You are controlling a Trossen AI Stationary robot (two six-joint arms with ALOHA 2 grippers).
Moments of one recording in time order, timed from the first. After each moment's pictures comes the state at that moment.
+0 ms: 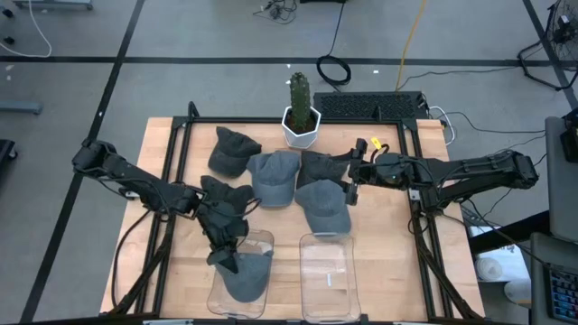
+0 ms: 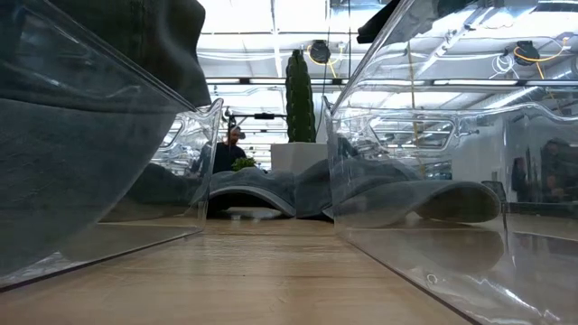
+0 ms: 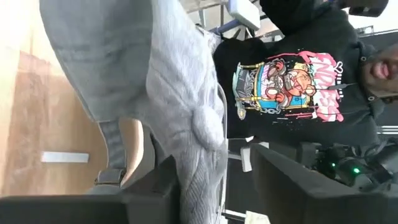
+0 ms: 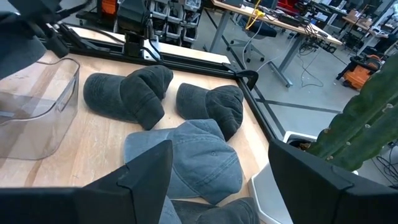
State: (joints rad) left arm -0.35 1.26 0.74 -0.05 0.61 -0.92; right arm 0.04 1.02 0.81 -0.10 0.33 -0.20
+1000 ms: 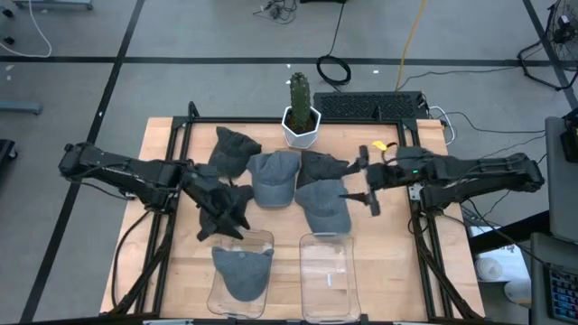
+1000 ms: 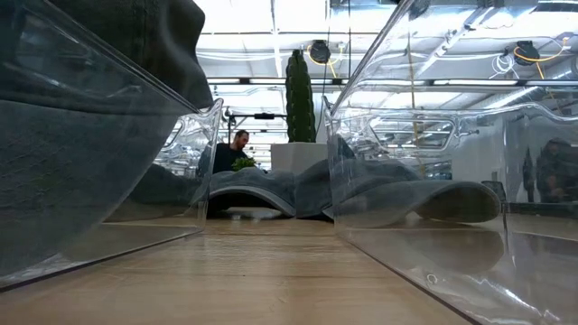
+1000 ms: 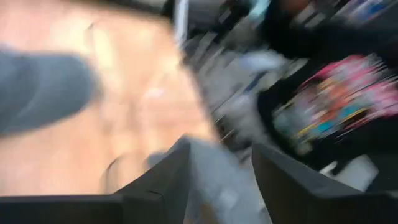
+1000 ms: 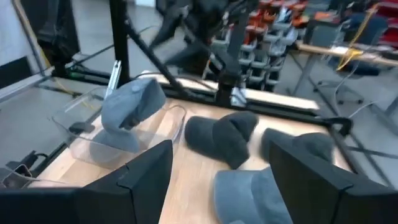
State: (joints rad) left arm -0.19 1.08 0.91 -0.34 0.45 -0.29; right arm 0.02 0.86 0.81 -0.12 -0.07 -0.14
